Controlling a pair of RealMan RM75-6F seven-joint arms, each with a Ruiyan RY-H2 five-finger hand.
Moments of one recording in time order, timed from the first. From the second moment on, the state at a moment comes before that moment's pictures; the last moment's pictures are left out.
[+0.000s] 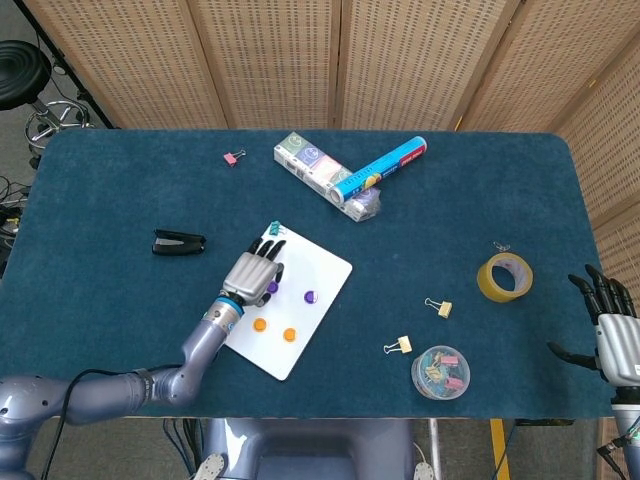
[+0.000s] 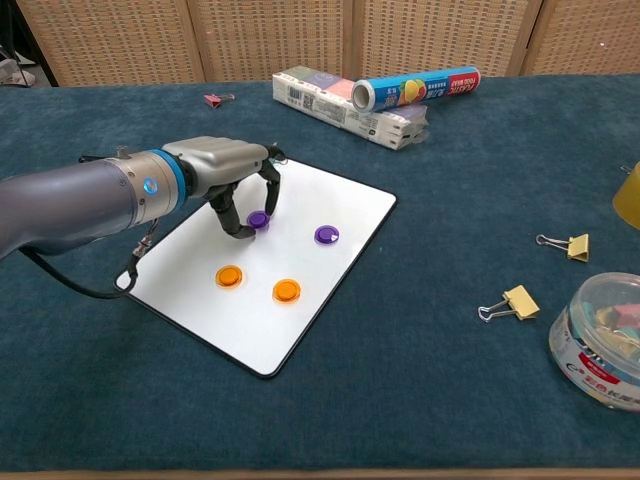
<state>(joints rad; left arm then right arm) -0.95 -1.75 -0.21 -1.30 0.77 0.82 0.65 0.12 -1.14 0.10 -1.44 -1.46 1.43 0.24</state>
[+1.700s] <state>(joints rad) -0.55 -1.32 -0.01 -1.69 1.27 1.39 0.24 0.11 -1.14 0.09 -1.47 -1.51 1.48 0.20</state>
